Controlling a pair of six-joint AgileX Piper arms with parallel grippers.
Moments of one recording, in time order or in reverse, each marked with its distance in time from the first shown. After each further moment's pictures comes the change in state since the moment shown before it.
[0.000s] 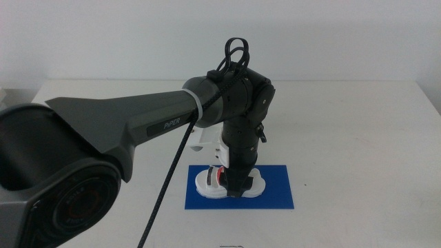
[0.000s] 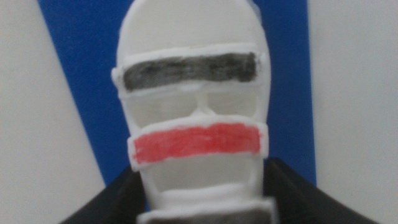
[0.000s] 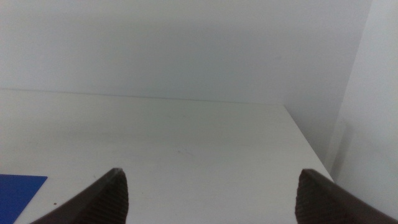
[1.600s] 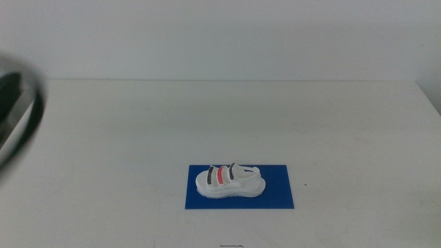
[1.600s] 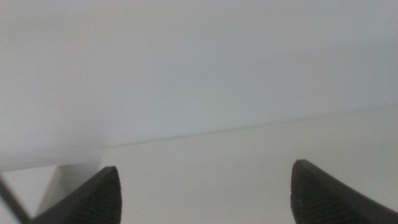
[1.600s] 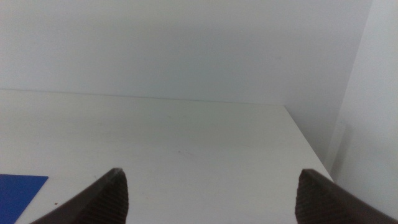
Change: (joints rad) left arm 0.592 -1.573 1.098 0.079 -0.786 2.078; right arm 0.000 0.000 0.000 0.000 0.000 0.000
